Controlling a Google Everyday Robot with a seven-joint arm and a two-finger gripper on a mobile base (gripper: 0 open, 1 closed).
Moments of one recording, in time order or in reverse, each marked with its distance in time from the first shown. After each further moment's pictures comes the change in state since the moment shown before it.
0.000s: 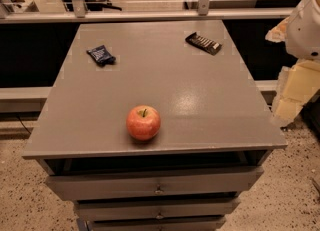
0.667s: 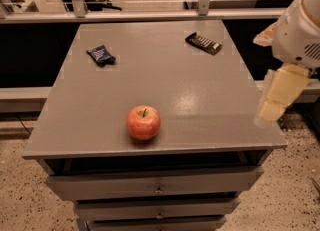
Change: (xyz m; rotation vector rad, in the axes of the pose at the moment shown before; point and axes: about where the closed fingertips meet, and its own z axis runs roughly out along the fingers) arm -0.018 0.002 0.014 -0.015 -0.065 0.006
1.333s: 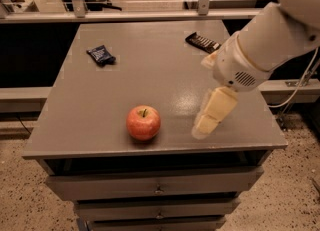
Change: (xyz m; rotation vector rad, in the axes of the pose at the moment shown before) arm -0.078 0.021 0.077 -0.099 -0.234 0.024
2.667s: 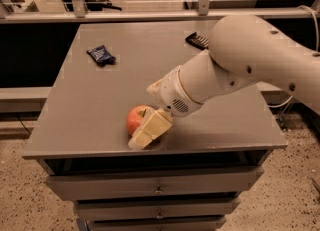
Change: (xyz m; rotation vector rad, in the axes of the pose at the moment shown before) arm -0.080 0.037 0.105 -0.130 -0.255 0.050
